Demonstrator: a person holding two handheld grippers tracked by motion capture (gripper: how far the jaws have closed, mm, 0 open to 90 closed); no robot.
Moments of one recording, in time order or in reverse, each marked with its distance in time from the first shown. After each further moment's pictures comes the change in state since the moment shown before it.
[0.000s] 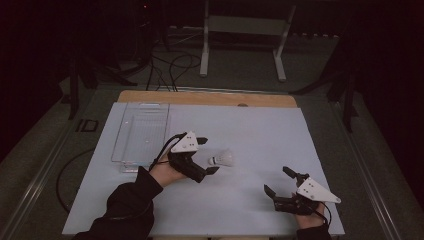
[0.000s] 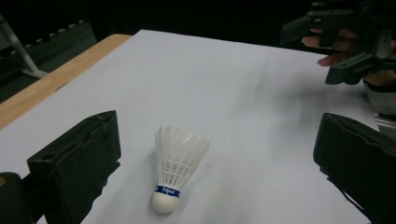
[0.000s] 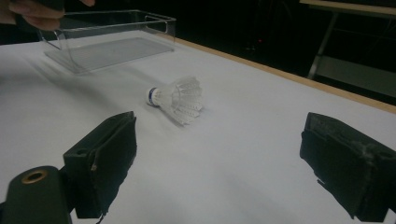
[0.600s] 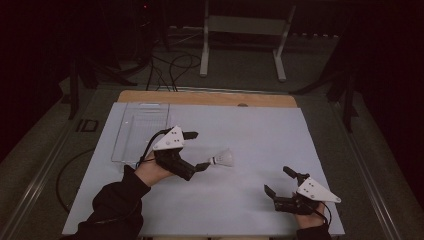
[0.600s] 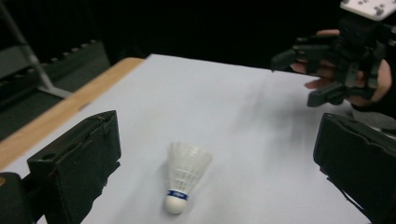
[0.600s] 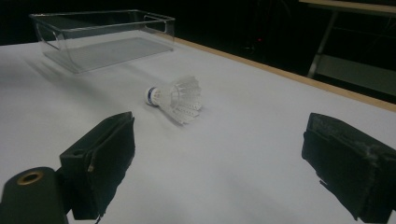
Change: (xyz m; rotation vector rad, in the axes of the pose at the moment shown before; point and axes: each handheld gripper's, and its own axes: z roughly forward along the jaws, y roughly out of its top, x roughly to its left) left arm -0.002 0.017 -0.041 -0.060 0.016 0.011; right arm -0.001 0.000 0.000 0.000 -0.001 0.005
